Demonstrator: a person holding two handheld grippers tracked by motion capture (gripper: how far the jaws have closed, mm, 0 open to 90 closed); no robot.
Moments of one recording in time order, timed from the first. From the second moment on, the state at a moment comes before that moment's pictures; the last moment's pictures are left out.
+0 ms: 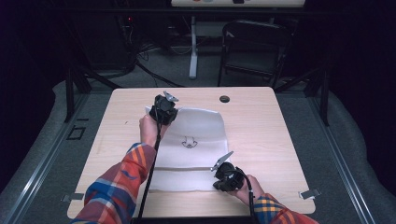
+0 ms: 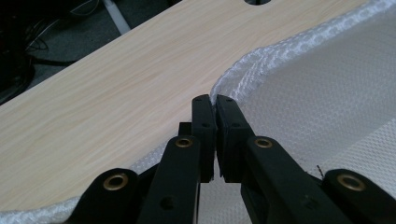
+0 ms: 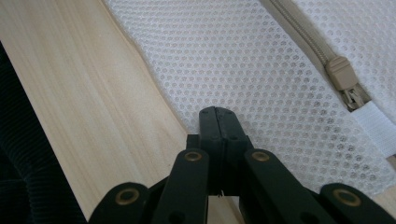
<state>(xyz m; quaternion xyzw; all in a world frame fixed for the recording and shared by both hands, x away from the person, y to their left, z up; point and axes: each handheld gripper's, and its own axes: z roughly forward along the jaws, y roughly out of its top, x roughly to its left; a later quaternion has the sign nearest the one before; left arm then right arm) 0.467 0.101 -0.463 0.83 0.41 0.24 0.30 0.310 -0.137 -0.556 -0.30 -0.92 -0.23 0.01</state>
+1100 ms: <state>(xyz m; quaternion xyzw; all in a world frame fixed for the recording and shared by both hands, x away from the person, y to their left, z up) 0.462 0.094 -0.473 0.83 0.42 0.21 0.31 0.310 -0.138 -0.556 -0.31 -0.92 -0.23 0.01</state>
